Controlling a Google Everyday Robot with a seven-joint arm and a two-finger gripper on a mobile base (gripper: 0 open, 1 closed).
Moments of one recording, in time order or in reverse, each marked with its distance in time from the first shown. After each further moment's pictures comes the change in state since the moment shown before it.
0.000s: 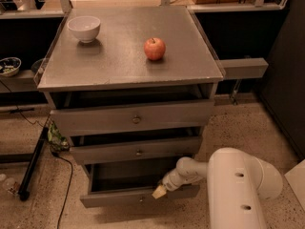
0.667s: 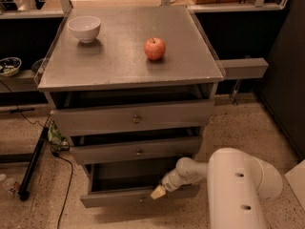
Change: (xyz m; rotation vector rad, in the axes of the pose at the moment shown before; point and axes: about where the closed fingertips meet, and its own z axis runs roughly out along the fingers) arm 0.000 0.000 0.000 0.000 0.000 0.000
